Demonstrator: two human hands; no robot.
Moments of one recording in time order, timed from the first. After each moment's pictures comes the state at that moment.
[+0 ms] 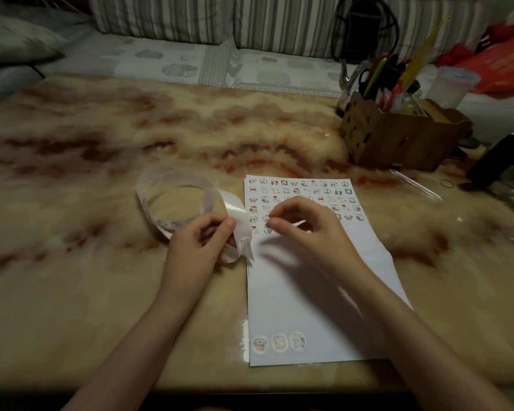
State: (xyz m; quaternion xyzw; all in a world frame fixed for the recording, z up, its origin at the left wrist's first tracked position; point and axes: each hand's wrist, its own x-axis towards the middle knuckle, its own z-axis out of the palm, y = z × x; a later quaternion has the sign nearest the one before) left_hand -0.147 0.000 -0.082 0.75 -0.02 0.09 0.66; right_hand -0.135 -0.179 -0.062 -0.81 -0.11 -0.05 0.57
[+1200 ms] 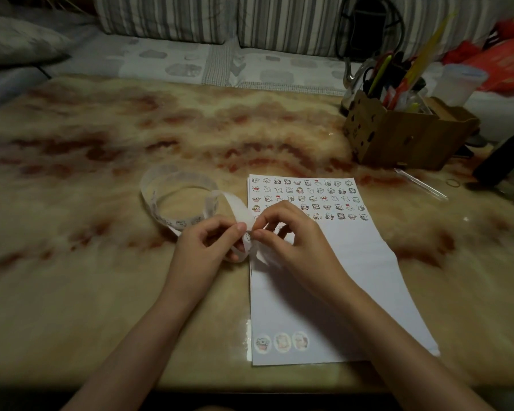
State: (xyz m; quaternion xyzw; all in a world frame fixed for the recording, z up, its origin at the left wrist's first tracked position) left_hand -0.147 -0.002 -0.081 0.72 -0.06 0.05 0.68; right_hand -0.143 -0.158 -0.071 -0.83 -0.18 -0.08 0.53
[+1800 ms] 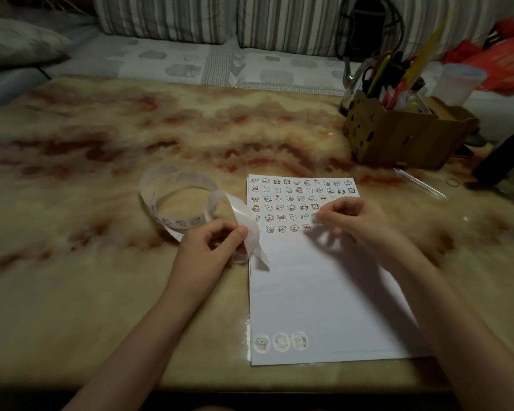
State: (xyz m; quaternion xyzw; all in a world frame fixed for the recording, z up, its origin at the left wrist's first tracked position) left_hand -0.148 -0.001 -0.085 0.77 -0.07 0.06 0.63; right_hand -0.120 -0.233 -0.052 -0.80 0.06 0.02 0.60
